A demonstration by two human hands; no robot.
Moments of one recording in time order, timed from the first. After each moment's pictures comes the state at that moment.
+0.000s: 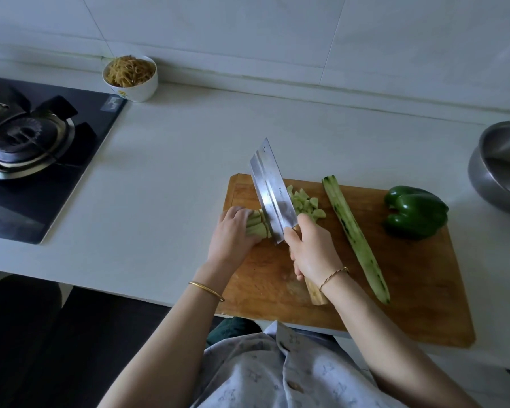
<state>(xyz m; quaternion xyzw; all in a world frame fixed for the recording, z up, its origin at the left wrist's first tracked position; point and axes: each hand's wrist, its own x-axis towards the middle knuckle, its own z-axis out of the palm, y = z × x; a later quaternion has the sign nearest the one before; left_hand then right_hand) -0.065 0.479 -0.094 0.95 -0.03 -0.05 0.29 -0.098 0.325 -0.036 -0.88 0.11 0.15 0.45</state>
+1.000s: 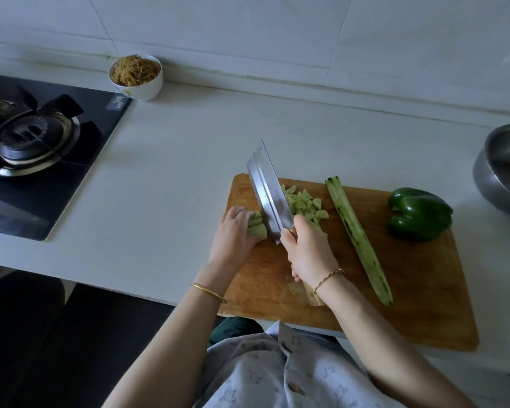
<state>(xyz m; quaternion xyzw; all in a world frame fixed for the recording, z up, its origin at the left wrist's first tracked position) -0.068 0.481 -0.095 0.95 -0.03 -0.04 0.30 -0.098 0.333 -0.039 -0.90 0.09 0.14 0.41</state>
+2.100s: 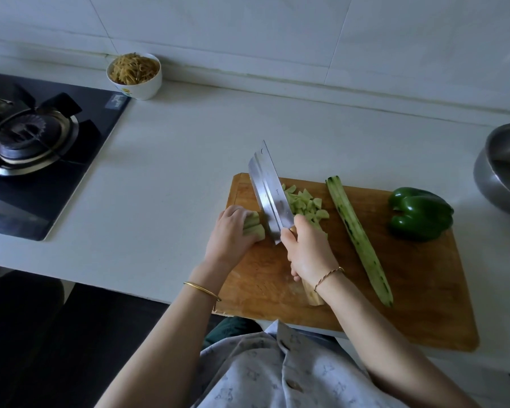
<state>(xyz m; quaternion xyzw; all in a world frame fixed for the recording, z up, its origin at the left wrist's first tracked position) -0.064 0.488 -0.093 0.94 -0.03 -0.05 0.33 -0.095 0.334 -0.038 -0.89 0.10 0.16 0.41</state>
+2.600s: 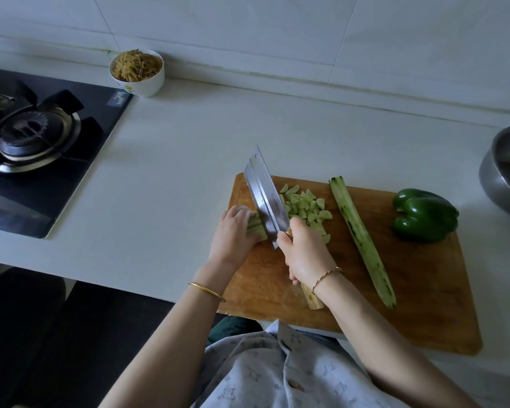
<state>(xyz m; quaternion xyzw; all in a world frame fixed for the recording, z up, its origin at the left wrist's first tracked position) -0.064 0.484 -0.094 0.95 -0.02 -0.04 0.32 -0.093 0.343 -0.035 -0.90 0.08 0.19 0.37</state>
